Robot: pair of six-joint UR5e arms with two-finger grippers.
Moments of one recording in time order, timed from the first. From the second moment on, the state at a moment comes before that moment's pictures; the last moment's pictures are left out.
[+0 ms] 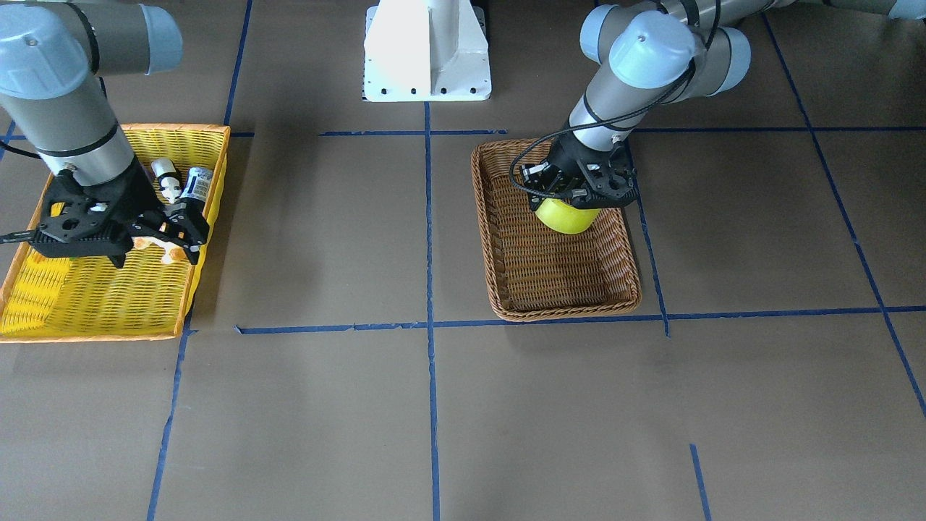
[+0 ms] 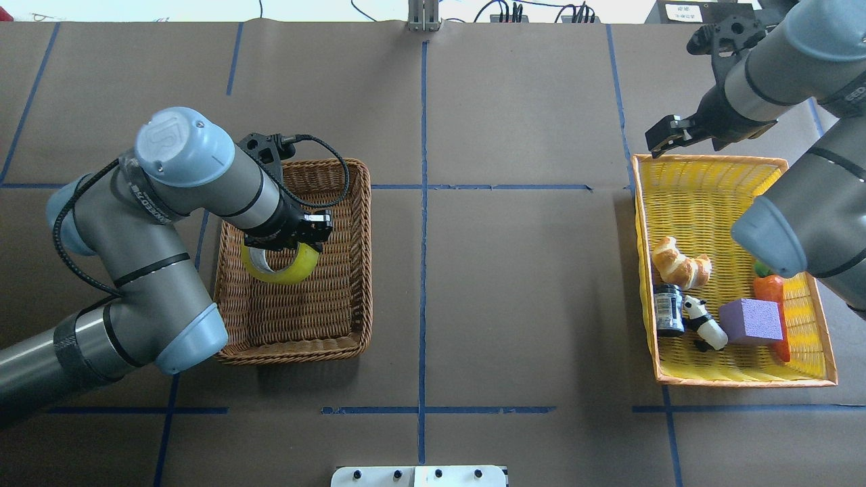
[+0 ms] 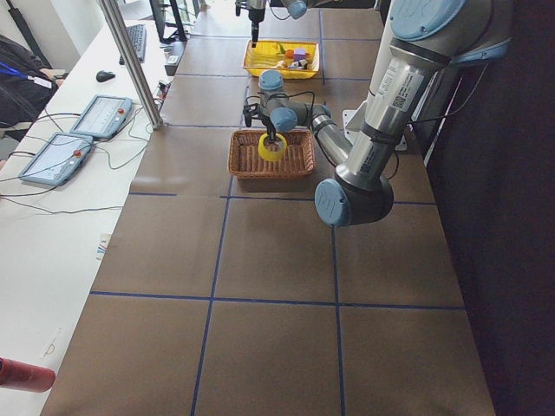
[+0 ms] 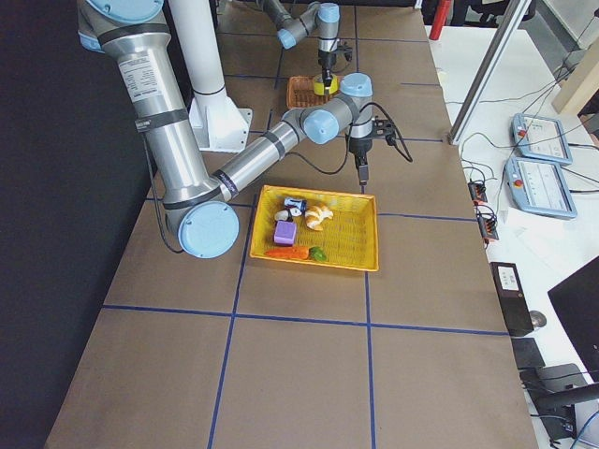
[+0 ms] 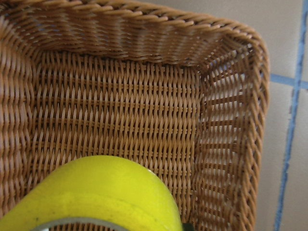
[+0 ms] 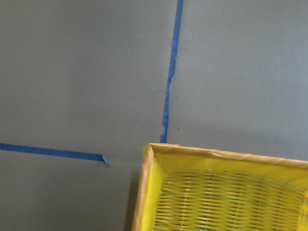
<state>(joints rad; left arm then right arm) -0.63 -2.07 -1.74 -1.79 -2.02 -1.32 1.00 -1.26 1.89 -1.61 2.04 0.67</state>
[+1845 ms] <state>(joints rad) -1.06 -1.80 -1.88 -1.55 -2.30 -0.57 1.41 -1.60 1.81 -1.59 2.40 0.01</state>
